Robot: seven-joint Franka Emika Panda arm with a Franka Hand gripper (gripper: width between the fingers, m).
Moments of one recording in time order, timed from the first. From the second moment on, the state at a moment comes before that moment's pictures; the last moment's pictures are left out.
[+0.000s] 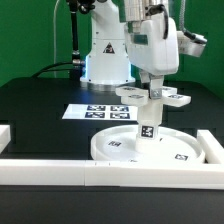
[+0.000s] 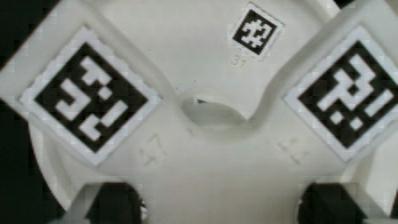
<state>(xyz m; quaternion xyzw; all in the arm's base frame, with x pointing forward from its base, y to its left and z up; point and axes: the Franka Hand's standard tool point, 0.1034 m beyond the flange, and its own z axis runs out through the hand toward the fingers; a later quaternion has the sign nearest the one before) 0.563 0.039 0.103 -0.71 0.70 0.01 0.07</state>
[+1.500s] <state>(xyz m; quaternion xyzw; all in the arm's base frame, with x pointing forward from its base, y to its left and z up) 0.566 0.056 0.119 -0.89 0.45 0.02 0.06</state>
